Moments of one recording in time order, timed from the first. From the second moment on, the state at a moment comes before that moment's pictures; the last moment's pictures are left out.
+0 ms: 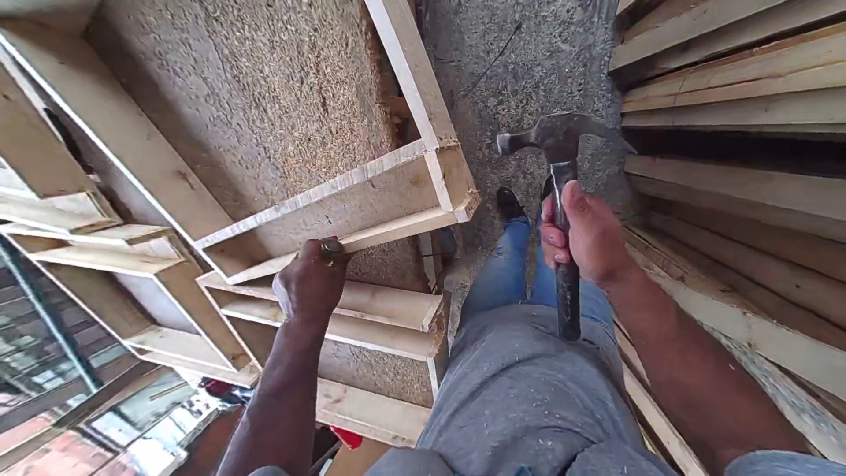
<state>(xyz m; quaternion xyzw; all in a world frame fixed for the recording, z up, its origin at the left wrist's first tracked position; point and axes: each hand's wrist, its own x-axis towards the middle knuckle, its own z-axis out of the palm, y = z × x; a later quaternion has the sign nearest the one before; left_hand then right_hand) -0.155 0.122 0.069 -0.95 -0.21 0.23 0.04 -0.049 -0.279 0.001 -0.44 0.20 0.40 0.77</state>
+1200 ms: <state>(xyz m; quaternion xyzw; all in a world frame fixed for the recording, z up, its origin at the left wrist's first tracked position) -0.151 0.130 0.067 -0.94 -0.23 0.23 0.03 -0.049 -0.240 -0.014 -0.35 0.26 0.21 0.87</state>
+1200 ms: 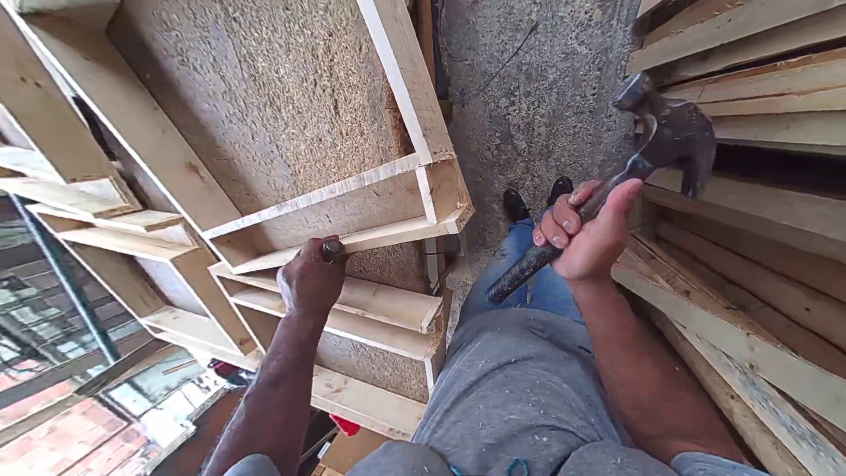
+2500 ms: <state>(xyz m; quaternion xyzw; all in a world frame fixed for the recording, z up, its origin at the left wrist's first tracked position) -0.145 0.139 0.077 -0.91 -0.30 0.30 0.03 -0.070 -0.391 0.004 -0.74 0.17 0.26 0.60</state>
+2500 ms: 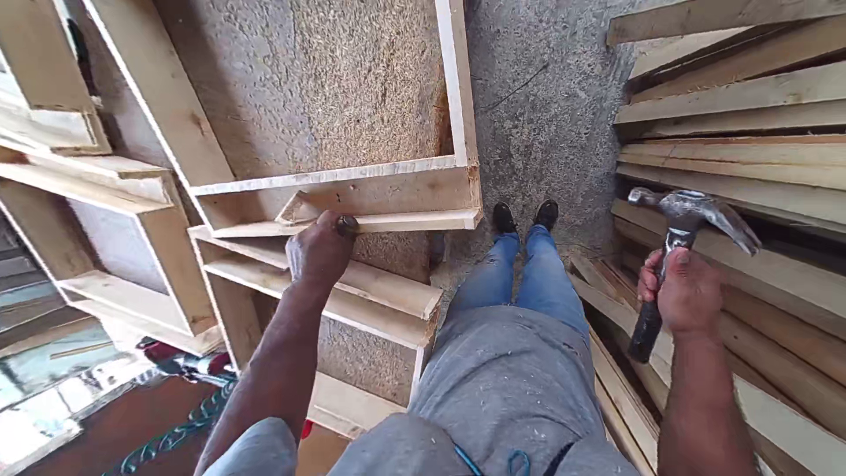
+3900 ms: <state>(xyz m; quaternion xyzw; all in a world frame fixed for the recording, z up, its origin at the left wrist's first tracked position) 0.047 -0.112 0.019 -0.91 0.19 0.31 -0.21 -0.110 -0.385 -0.003 -0.67 0.27 0.28 0.63</state>
